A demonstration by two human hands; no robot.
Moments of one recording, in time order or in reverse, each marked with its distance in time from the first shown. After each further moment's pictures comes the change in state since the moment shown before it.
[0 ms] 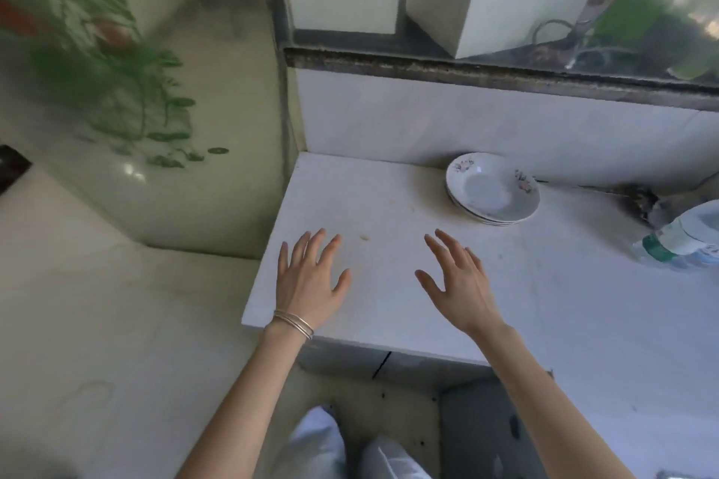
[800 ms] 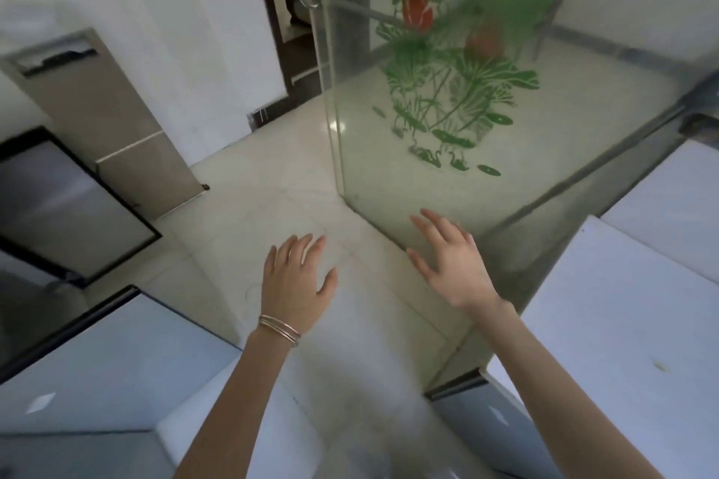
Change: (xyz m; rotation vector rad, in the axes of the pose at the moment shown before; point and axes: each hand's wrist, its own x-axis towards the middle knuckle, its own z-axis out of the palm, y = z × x) left_hand -0.174 -0.352 -0.118 0.121 0.219 -0.647; right_hand 0.118 -0.413 0.141 0.120 -0.225 -0.666
